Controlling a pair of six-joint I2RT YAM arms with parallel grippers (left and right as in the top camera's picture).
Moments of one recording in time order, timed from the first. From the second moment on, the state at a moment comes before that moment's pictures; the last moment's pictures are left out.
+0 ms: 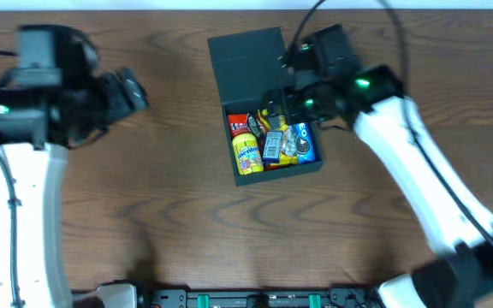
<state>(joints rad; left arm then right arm) 0.08 1.46 1.71 -1.29 0.26 -0.42 0.41 1.64 1.61 -1.02 -0.19 0.22</state>
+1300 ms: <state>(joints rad) -0.03 2.35 1.71 -0.44 0.99 -0.65 0.27 1.56 1.62 -1.19 -0.01 0.25</state>
